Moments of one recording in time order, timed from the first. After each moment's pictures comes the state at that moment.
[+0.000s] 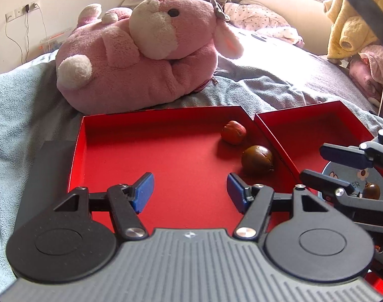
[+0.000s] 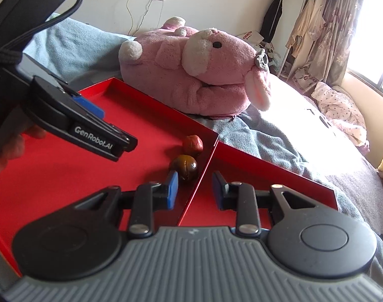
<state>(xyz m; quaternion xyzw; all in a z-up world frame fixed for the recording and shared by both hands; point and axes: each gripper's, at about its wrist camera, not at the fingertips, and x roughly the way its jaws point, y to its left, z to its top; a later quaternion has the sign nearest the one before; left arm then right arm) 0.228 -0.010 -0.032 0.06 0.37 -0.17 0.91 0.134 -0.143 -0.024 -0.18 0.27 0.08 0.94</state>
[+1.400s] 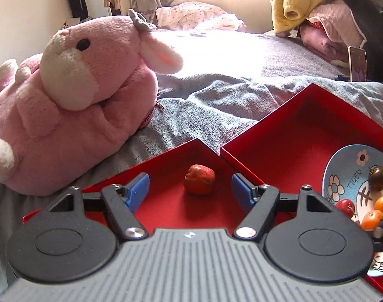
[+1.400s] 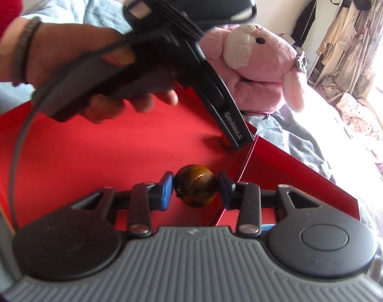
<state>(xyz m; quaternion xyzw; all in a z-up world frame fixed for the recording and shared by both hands) 0.294 -0.081 -0.045 0.18 0.32 -0.30 0.88 0.109 -0.122 -0.039 -0.21 0.29 0.14 0.92</state>
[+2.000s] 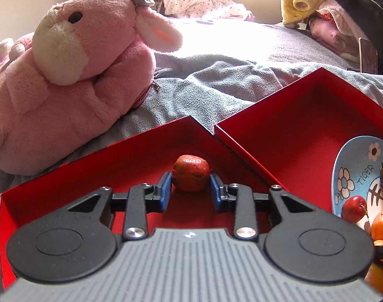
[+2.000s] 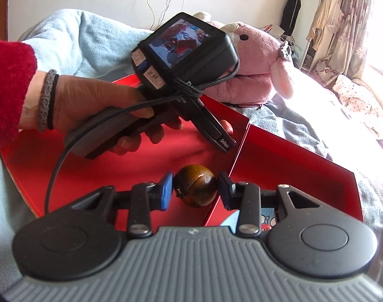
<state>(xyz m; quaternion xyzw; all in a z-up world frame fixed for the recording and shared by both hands) 0.292 -0.089 -0.074 0.16 0.35 -0.28 0.88 0.088 -0.138 -0.025 -0.15 0.29 0.13 0.94</state>
